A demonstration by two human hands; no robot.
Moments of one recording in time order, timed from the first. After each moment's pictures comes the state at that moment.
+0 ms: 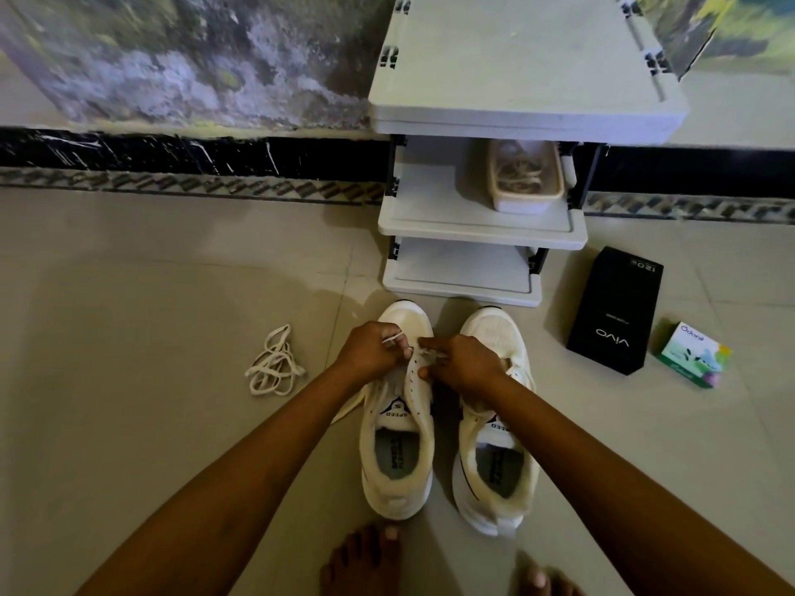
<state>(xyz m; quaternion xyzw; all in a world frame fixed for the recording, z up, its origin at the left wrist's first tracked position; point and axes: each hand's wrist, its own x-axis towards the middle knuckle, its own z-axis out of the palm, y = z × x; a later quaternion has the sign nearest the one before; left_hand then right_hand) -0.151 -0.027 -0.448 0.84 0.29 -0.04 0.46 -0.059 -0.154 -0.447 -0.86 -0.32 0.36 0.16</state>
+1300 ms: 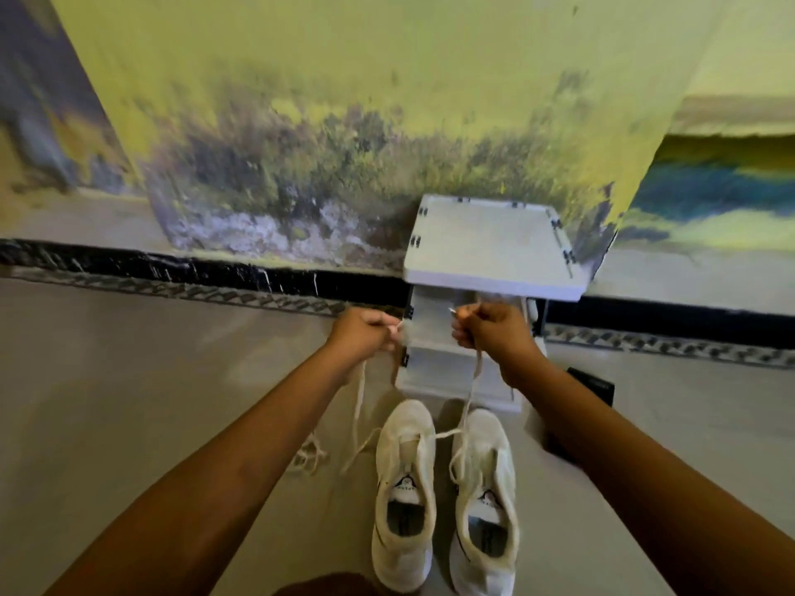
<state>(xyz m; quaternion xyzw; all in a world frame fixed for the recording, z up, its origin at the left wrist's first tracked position) -0.174 -0.023 -0.243 0.73 0.34 0.14 0.57 -0.054 -0.159 -0.243 -0.72 -0.21 0.24 0.62</state>
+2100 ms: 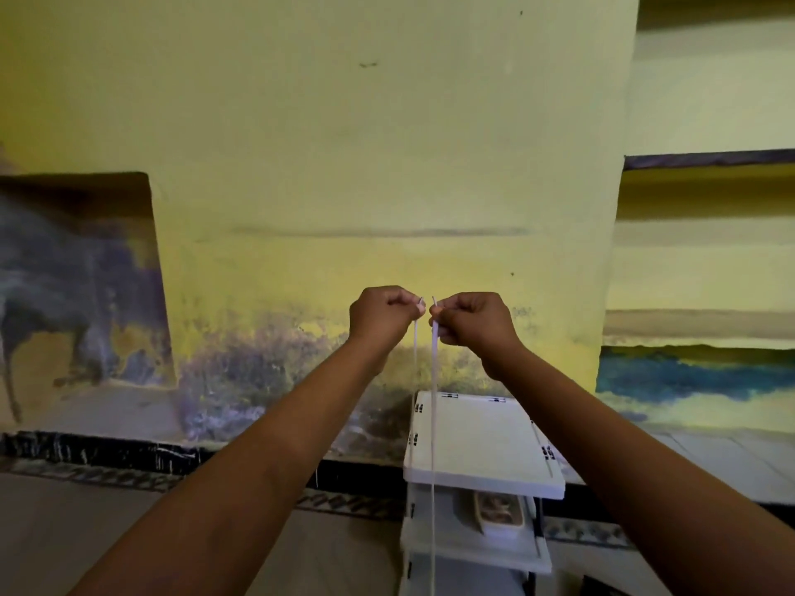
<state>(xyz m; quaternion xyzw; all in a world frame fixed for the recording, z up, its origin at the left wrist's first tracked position) -0.155 -0.045 0.027 0.75 0.17 0.42 0.48 -0.062 -0.136 0.016 -0.65 -0.37 0.03 0.67</state>
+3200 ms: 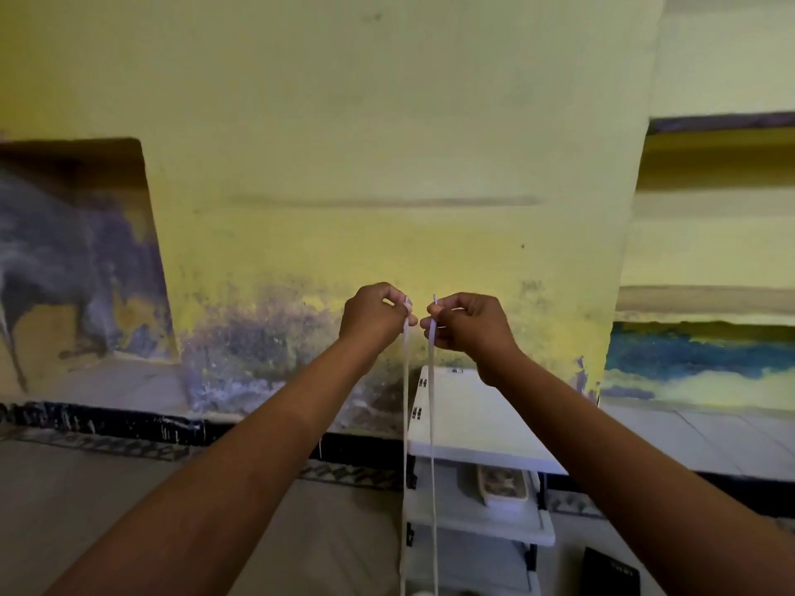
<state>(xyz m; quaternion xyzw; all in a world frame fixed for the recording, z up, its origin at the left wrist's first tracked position) -0.145 -0.017 -0.015 0.77 0.23 0.38 0.45 -0.071 -0.127 -0.019 -0.64 -0.33 0.11 0.69</state>
